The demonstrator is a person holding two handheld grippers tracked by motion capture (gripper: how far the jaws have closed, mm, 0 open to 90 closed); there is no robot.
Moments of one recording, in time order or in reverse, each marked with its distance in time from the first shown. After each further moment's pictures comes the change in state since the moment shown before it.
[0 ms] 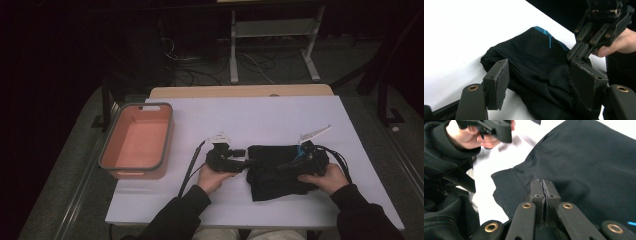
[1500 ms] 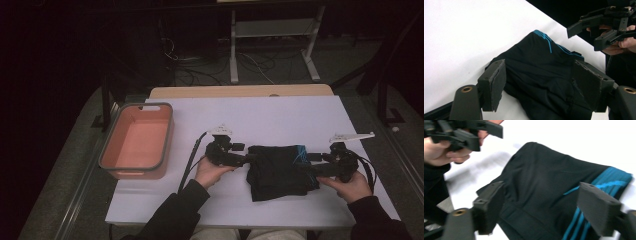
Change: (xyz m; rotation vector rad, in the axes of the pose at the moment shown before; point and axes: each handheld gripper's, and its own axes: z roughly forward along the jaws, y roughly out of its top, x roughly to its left) left arm -0.008 0.030 -0.007 0.056 0.020 0.025; right arm 0.016 -0.032 -0.057 -0.255 -0.275 0.104
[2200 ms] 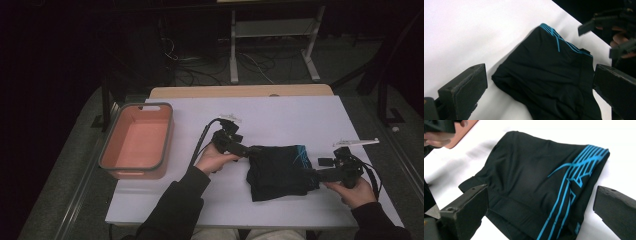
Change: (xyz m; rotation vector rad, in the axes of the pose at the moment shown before) left arm 0.016 0.034 0.022 0.156 0.011 -0.033; right arm -0.003 -0.016 -0.004 0.035 -0.093 0.083
